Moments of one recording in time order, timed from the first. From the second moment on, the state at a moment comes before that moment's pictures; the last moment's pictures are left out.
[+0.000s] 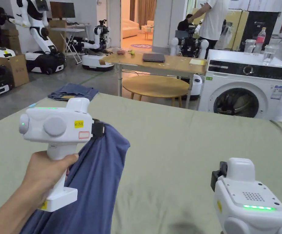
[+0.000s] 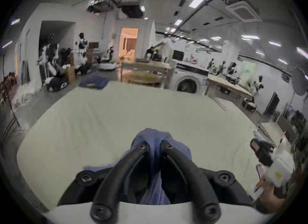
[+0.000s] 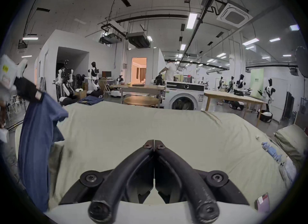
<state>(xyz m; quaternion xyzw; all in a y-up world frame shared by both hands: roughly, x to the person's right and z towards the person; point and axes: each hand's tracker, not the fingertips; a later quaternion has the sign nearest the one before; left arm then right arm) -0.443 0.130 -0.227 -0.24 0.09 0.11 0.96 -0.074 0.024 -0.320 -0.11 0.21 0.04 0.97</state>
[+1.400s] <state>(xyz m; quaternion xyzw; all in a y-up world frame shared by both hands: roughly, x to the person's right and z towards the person) -0.139 0.057 -0.351 -0.27 -0.18 0.06 0.94 0.123 0.029 -0.306 -0.13 0.02 0.03 0.99</state>
